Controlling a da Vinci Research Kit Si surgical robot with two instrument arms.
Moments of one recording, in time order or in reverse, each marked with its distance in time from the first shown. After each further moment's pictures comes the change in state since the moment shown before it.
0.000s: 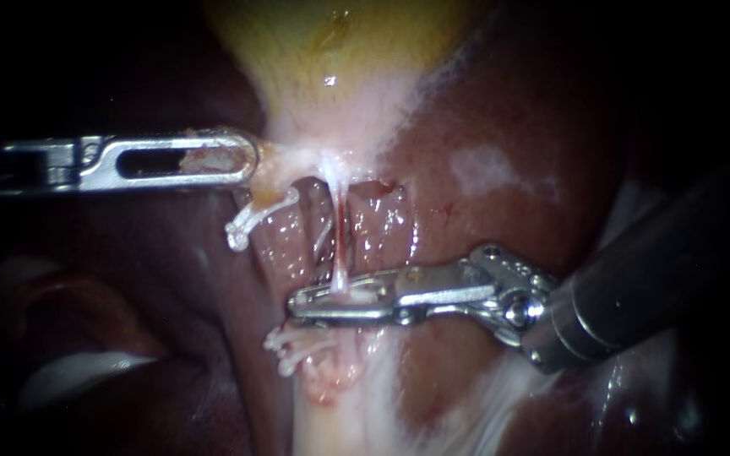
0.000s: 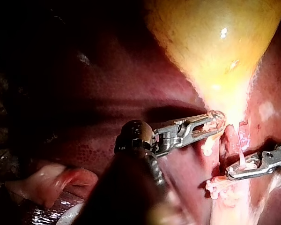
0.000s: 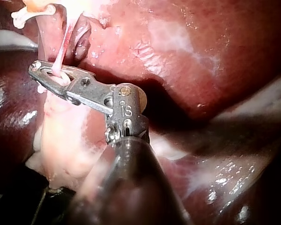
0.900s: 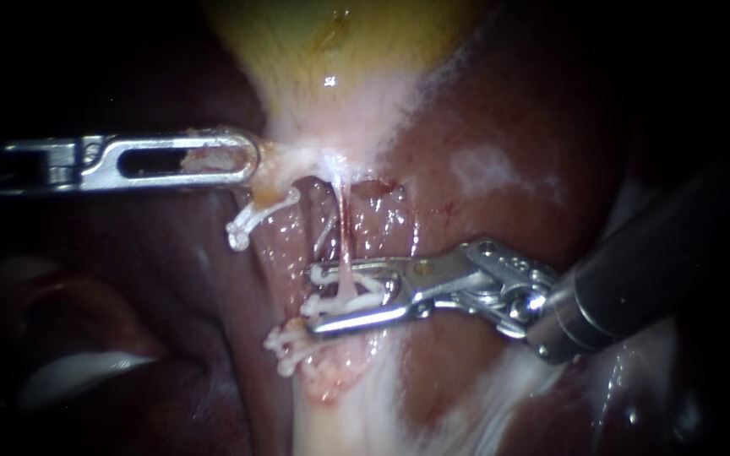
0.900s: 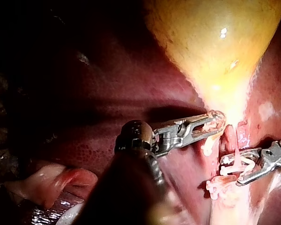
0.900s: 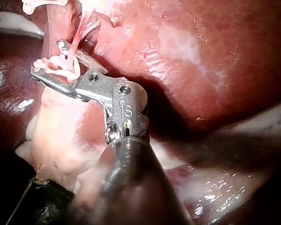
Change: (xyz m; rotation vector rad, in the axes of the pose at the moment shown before) right arm 0.000 0.000 0.001 0.023 -0.024 -0.094; left arm 0.000 0.000 0.000 0.000 0.000 0.000
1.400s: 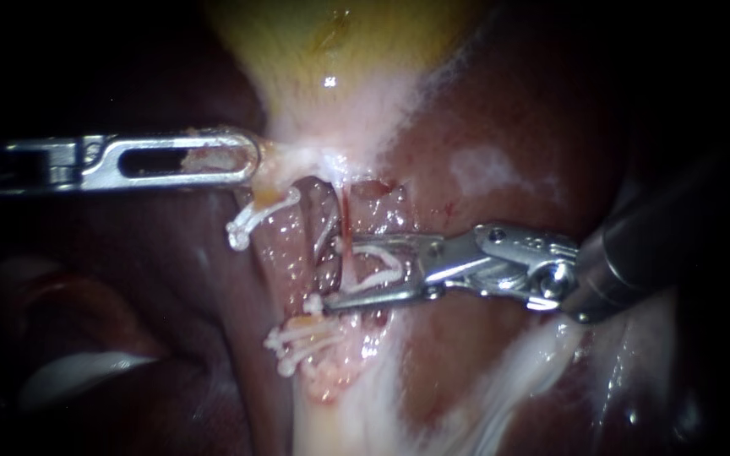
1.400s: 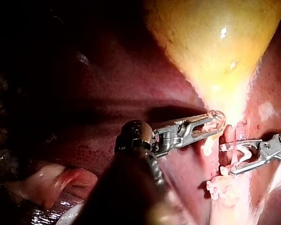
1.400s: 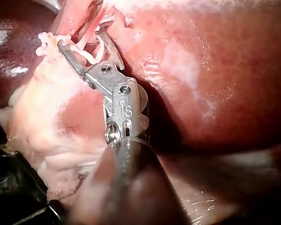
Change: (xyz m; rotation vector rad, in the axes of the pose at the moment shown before) right arm 0.000 0.002 -0.002 -0.160 -0.129 -0.135; left arm 0.000 0.000 0.000 0.001 0.000 0.000
